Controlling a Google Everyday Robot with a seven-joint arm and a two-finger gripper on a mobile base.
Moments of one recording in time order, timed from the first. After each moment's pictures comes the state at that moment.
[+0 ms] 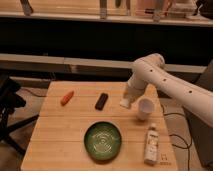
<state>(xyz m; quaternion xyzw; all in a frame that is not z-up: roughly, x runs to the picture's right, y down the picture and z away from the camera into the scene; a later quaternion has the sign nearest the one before) 0.151 0.060 0.763 -0.21 -0.20 -0.42 0.86</state>
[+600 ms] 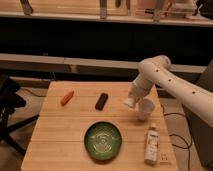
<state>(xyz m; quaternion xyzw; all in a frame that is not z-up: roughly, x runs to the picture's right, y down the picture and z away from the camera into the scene) 0.184 0.060 0.785 -0.22 -0.19 -0.38 0.88</state>
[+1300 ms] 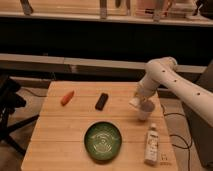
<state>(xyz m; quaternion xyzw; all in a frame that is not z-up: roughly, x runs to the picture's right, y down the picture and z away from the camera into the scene) 0.215 0.064 0.789 -0.23 -0.19 -0.36 0.89</state>
